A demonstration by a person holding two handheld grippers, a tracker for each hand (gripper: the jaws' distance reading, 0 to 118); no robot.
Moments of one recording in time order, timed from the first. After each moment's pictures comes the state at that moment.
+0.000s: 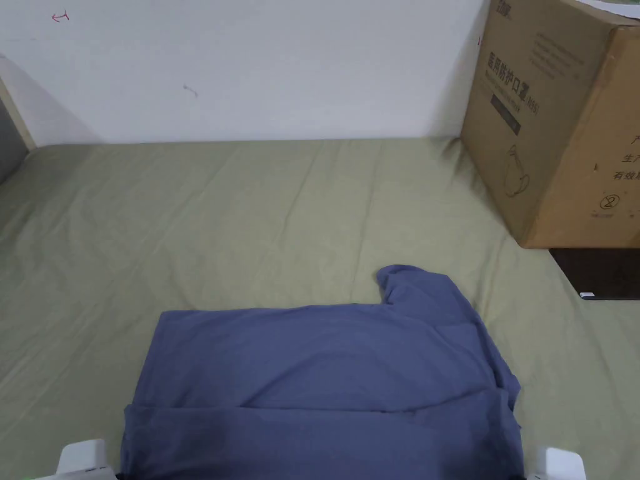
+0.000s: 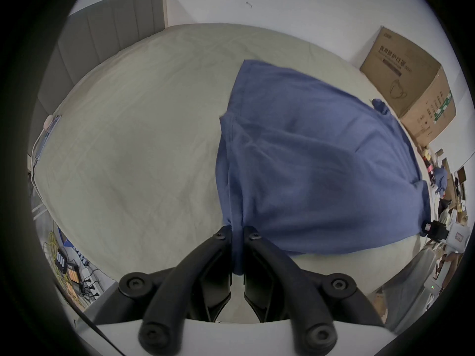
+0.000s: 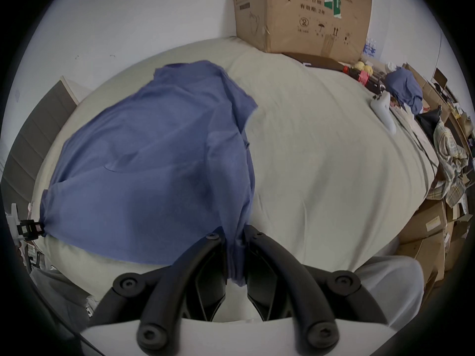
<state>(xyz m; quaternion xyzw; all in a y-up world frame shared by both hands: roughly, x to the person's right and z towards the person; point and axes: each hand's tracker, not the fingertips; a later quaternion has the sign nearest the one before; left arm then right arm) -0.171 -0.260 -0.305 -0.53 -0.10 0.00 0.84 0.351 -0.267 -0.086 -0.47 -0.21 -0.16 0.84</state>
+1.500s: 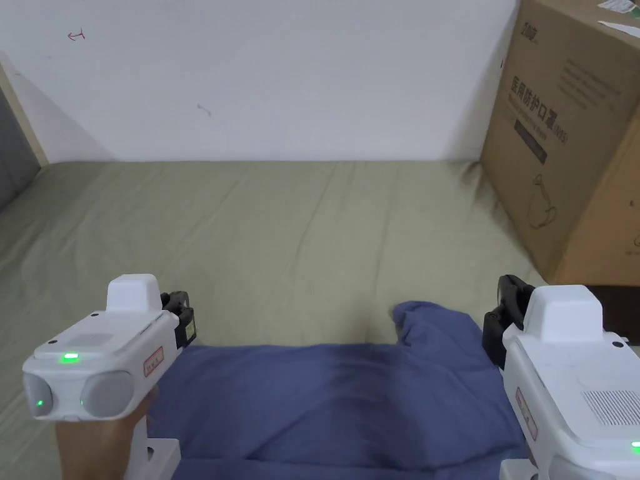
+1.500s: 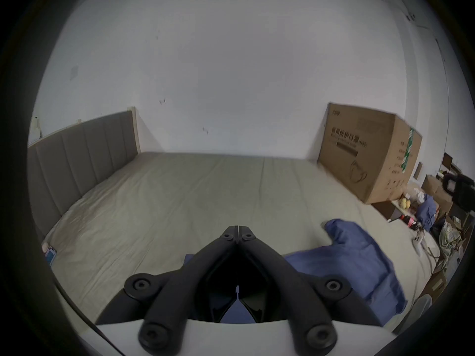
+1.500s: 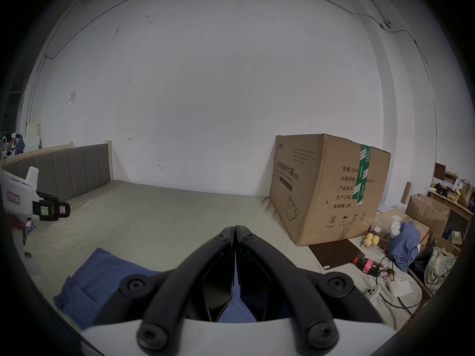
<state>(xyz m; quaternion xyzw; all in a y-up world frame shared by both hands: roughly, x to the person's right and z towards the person) -0.056 -0.085 -0.422 -0.24 -0.17 -0.02 0.95 0.293 -0.034 -0.207 -0.11 -0.18 0.04 0.98</state>
